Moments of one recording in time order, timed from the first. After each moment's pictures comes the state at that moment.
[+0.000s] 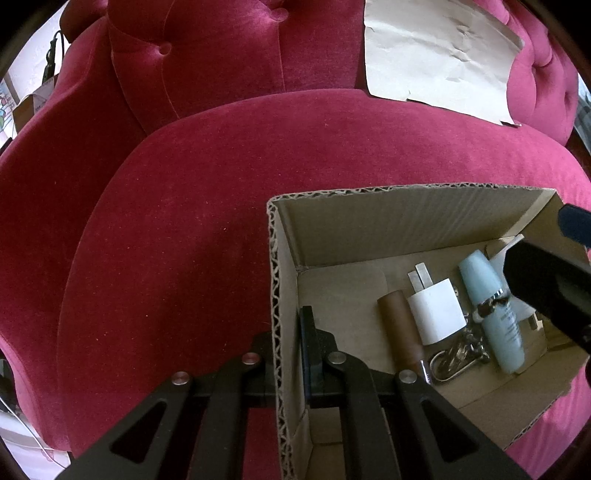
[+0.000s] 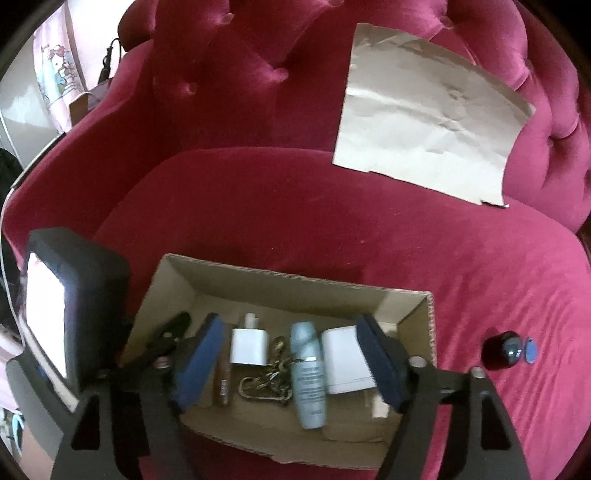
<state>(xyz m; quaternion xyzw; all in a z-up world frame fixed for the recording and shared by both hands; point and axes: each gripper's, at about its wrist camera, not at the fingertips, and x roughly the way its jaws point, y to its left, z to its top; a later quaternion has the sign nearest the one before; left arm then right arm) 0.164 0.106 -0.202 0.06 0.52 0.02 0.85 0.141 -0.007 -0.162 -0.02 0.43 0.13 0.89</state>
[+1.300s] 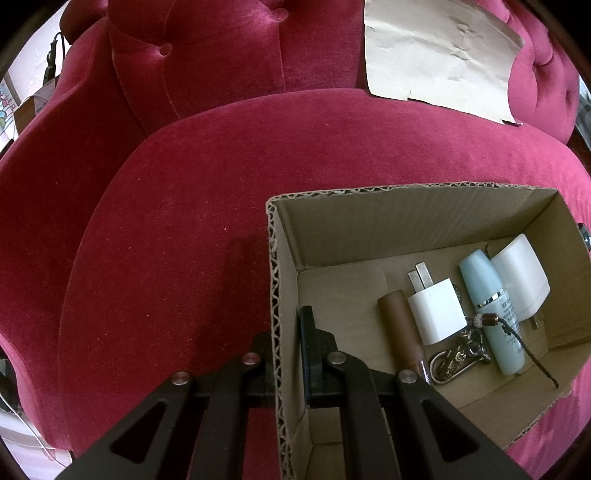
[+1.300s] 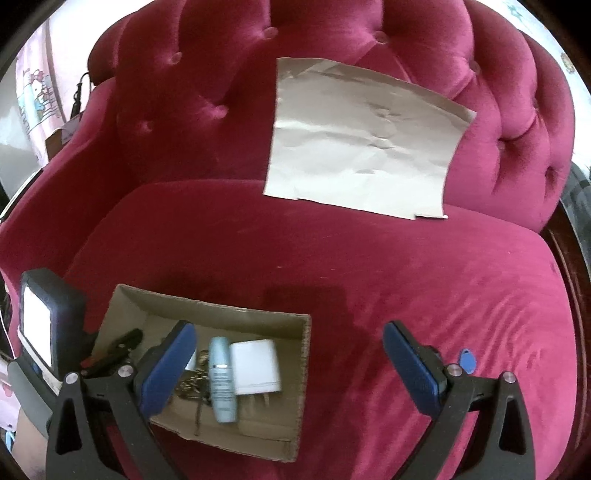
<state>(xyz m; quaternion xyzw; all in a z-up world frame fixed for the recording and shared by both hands) 0.162 0.106 -0.202 0.06 0.52 0.03 0.85 0.141 -0.082 -0.131 0.00 0.41 0.08 0.91</state>
